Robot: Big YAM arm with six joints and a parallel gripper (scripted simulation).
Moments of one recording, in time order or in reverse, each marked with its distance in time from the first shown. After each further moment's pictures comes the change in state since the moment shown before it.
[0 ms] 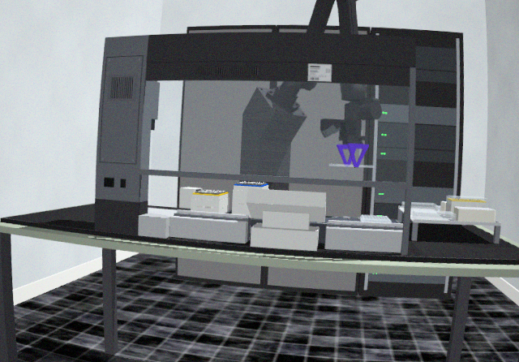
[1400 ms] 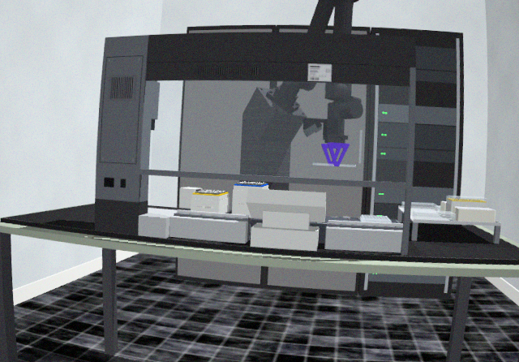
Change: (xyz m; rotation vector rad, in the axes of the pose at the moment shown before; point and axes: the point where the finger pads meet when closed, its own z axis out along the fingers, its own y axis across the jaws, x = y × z) arm -0.055 -0.019 0.000 0.001 -0.012 0.108
